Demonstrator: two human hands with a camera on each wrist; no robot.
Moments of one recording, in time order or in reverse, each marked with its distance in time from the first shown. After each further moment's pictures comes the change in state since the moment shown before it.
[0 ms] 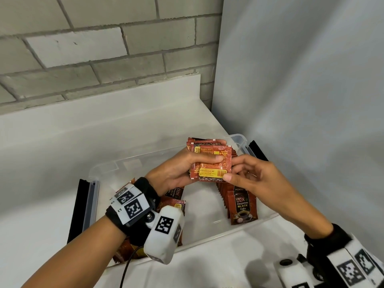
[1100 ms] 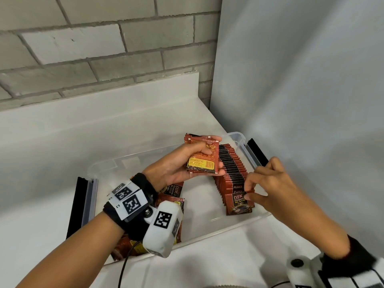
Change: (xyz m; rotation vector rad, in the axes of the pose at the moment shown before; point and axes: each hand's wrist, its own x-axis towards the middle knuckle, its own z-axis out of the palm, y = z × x) left_hand 0.000 0.004 -0.003 -0.141 0.029 -0.071; right_hand -0.023 0.021 -0.019 -0.966 -0.006 -0.193
